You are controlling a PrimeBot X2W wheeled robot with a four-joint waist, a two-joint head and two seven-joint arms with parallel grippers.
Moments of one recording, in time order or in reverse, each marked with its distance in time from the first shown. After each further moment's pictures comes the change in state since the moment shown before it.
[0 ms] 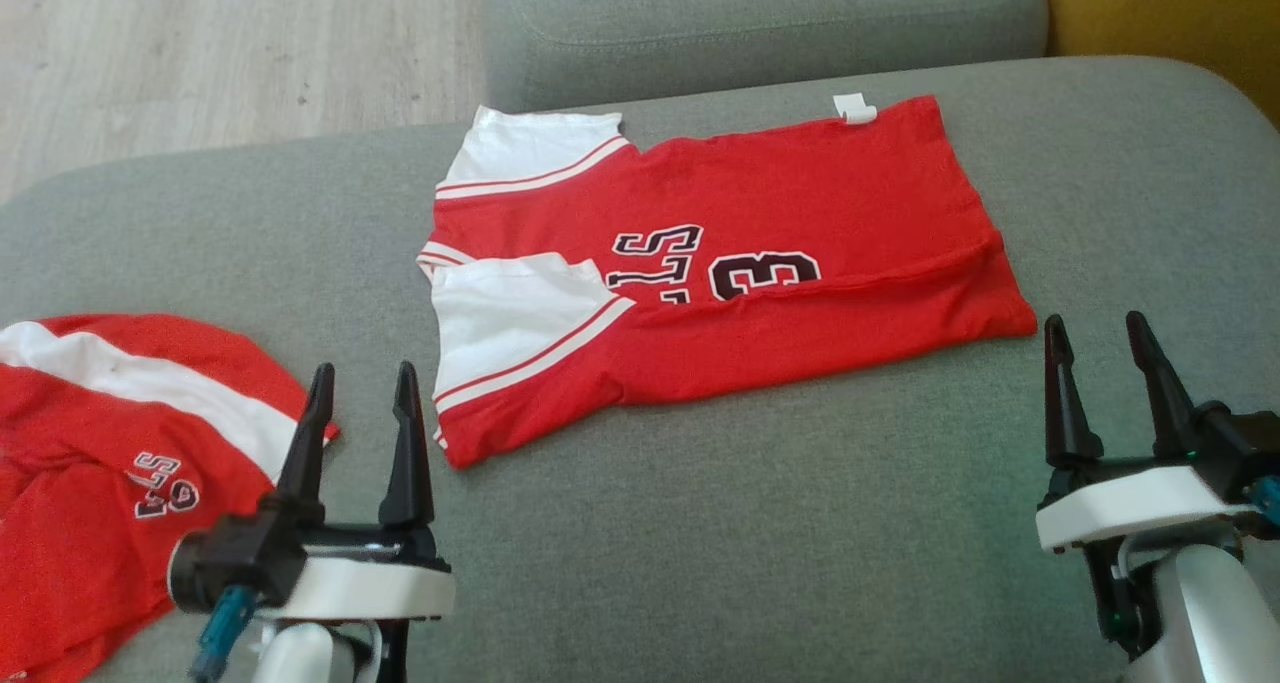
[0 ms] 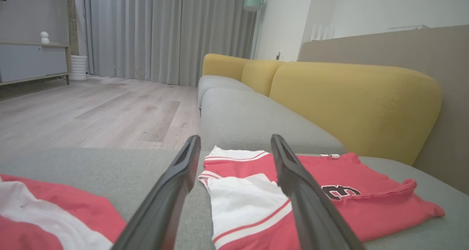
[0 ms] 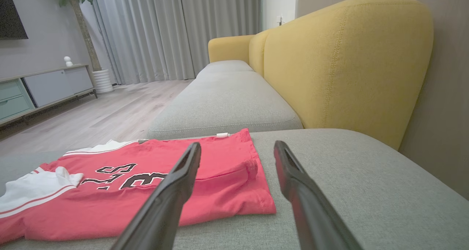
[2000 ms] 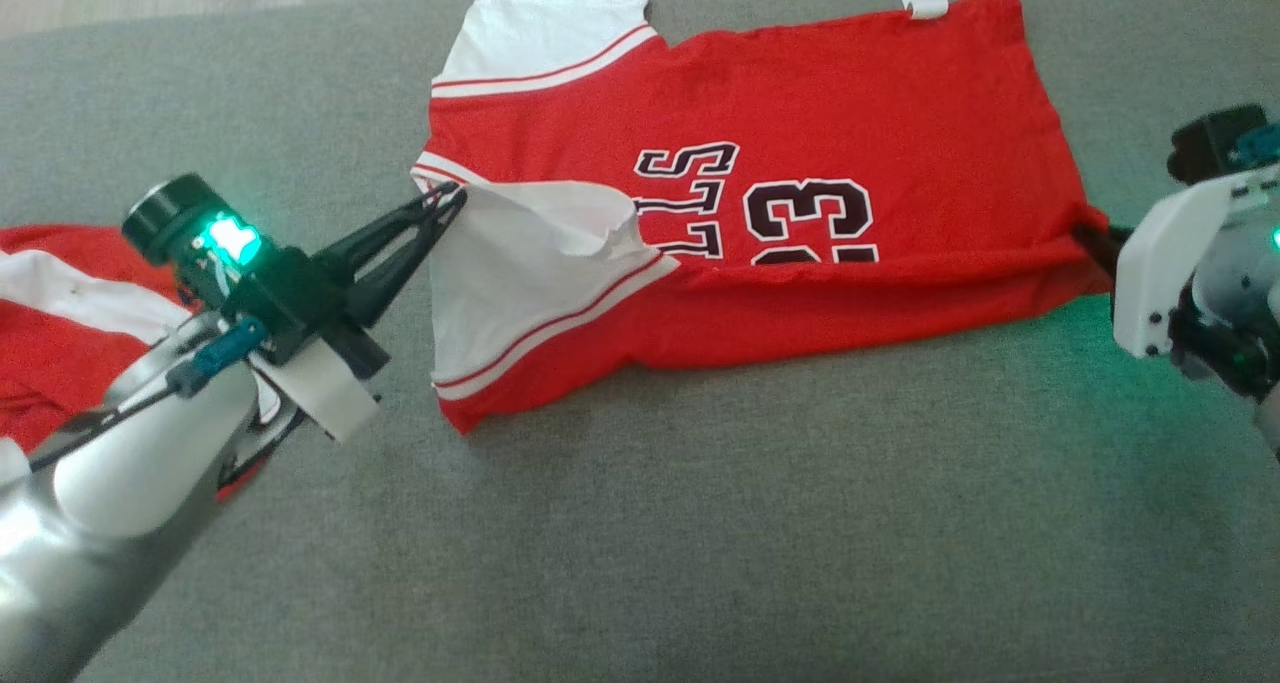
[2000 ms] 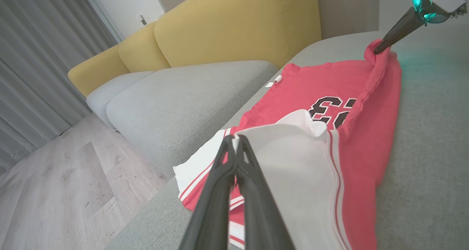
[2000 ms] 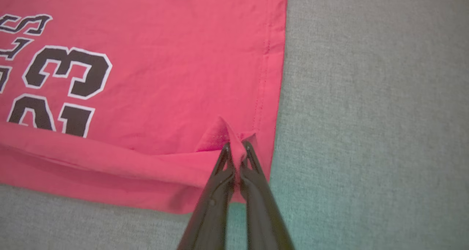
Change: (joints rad) left arm -0.742 0.559 -0.860 0.195 -0.195 -0.057 0.000; right arm -0.626 -0.446 0.719 0.369 0.613 0.000 0.715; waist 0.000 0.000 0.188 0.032
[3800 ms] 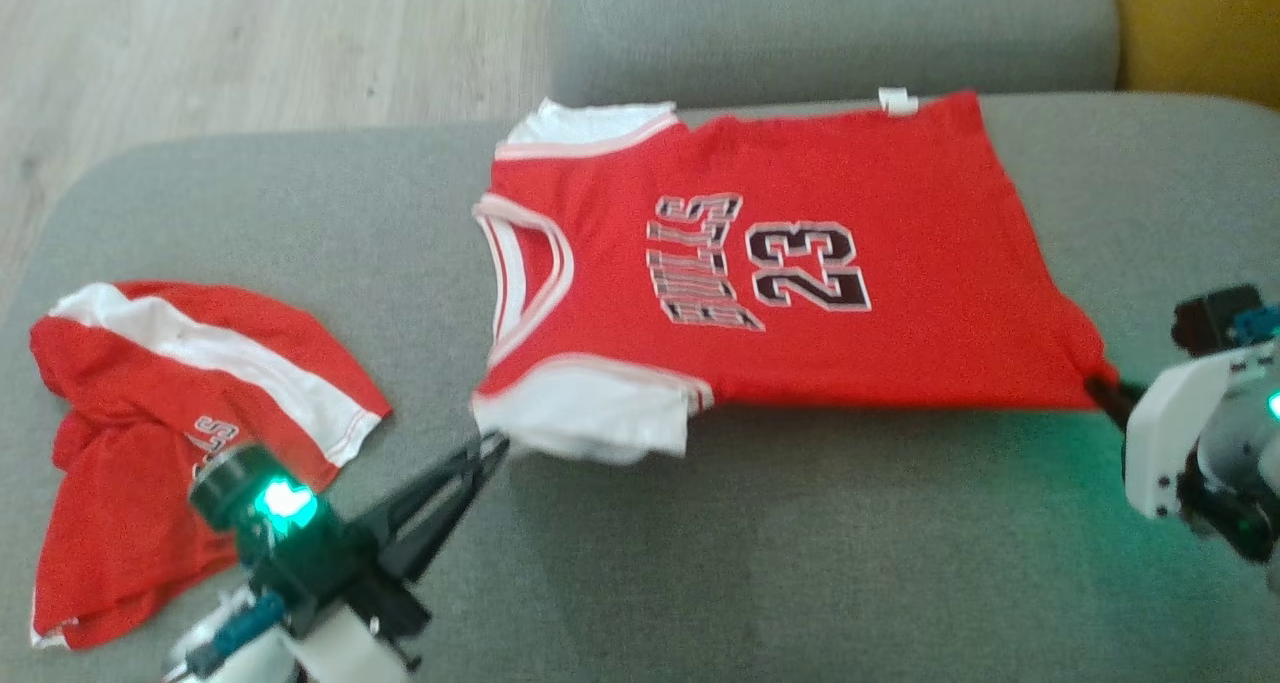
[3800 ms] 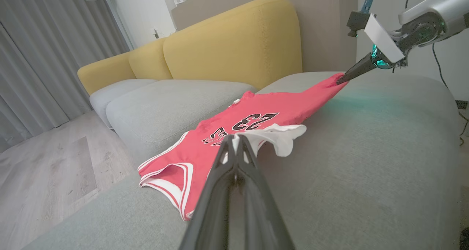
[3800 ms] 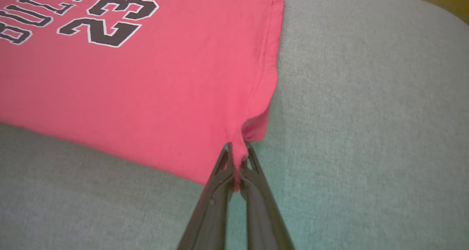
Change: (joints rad) left arm 0.532 -0.002 0.231 -0.301 0.092 0.000 0.000; right arm 0.190 -0.057 0.141 0.046 0.095 0.000 -0.233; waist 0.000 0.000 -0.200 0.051
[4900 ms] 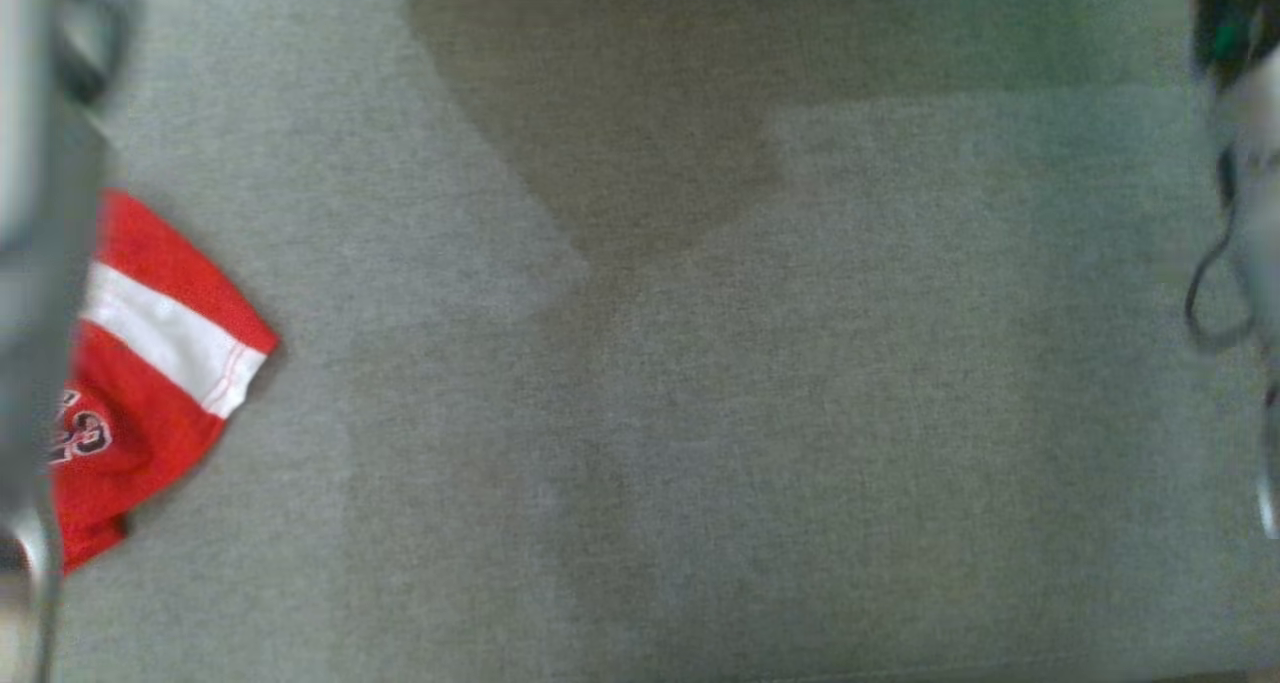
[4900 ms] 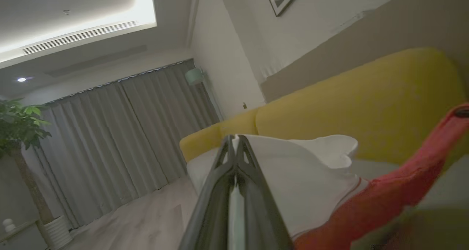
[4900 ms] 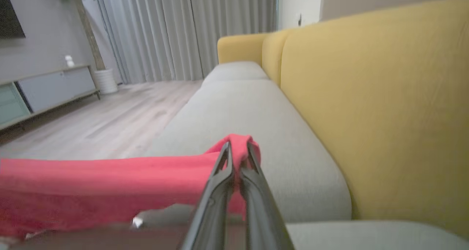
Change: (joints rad) left arm -0.909 -0.214 0.349 0.378 0.113 0.000 -0.001; right arm -0.693 0.408 -0.663 0.312 -0.583 0.000 -0.481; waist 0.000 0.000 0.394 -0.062
